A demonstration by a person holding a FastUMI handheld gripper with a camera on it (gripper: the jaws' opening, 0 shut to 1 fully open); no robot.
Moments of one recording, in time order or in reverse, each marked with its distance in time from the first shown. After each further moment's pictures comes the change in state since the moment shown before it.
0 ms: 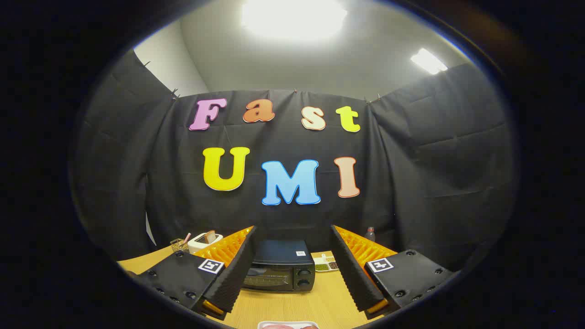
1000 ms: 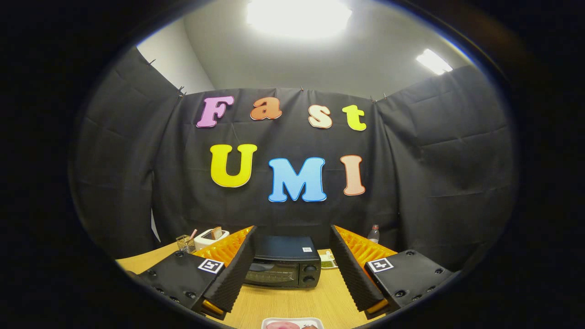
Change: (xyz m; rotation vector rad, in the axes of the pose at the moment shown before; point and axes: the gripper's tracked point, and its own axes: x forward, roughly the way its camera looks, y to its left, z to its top) arm -0.011 0.013 0.000 0.004 0.004 0.028
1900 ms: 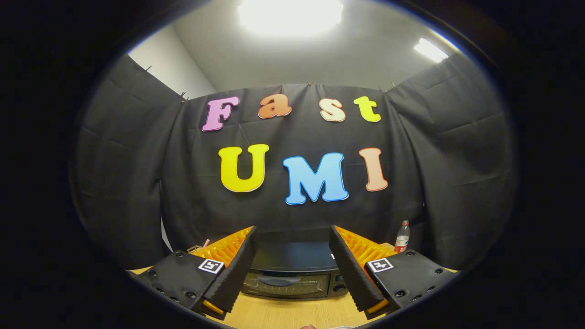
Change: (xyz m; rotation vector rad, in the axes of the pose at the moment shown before) arm 0.092 0.056 -0.035 0.077 0.010 0.092
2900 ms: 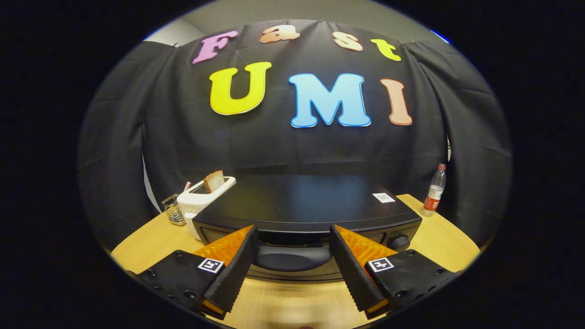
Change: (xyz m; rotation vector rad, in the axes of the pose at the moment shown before) arm 0.110 0.018 -0.192 -0.032 0.415 -0.012
